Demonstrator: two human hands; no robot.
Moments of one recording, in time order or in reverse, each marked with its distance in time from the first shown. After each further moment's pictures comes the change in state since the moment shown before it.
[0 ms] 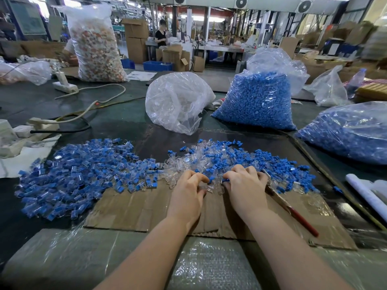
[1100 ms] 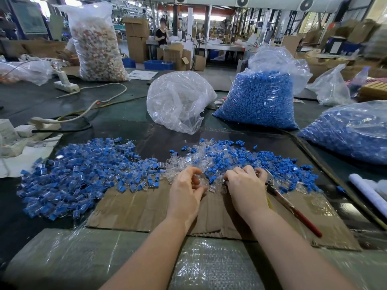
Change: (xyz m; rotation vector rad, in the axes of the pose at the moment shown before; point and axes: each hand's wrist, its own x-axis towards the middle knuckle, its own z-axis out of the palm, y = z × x) left_hand -0.002 0.002 -0.006 -0.273 0.088 -0.148; right_hand 0.001 0.001 0.005 -0.108 0.015 -0.086
